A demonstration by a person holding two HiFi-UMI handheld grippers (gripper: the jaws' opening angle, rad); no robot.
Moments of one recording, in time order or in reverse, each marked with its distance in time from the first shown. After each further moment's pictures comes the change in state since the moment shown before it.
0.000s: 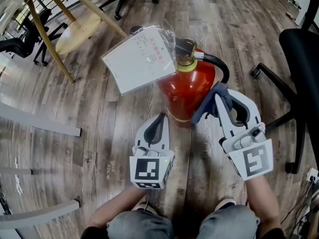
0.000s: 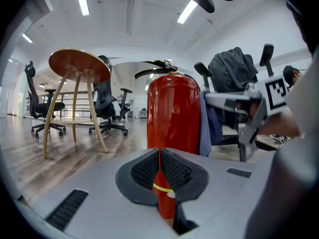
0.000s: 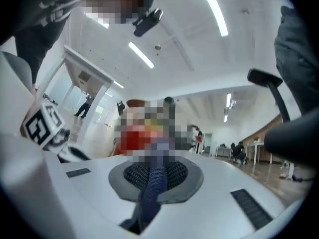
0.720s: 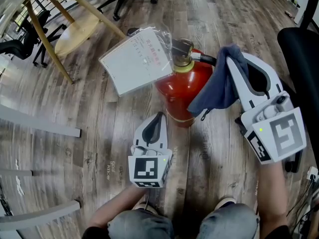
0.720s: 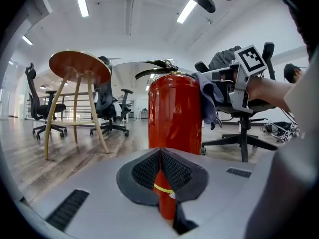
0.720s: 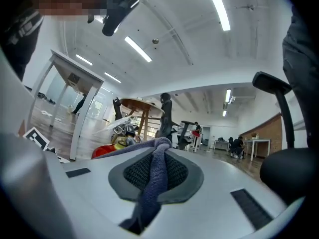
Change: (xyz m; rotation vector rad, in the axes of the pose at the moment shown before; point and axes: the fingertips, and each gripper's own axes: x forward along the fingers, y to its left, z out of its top) left arm 0.002 0.003 0.002 0.009 -0.001 0.014; right arm 0.032 -0.054 0.056 -0.020 0.083 0.011
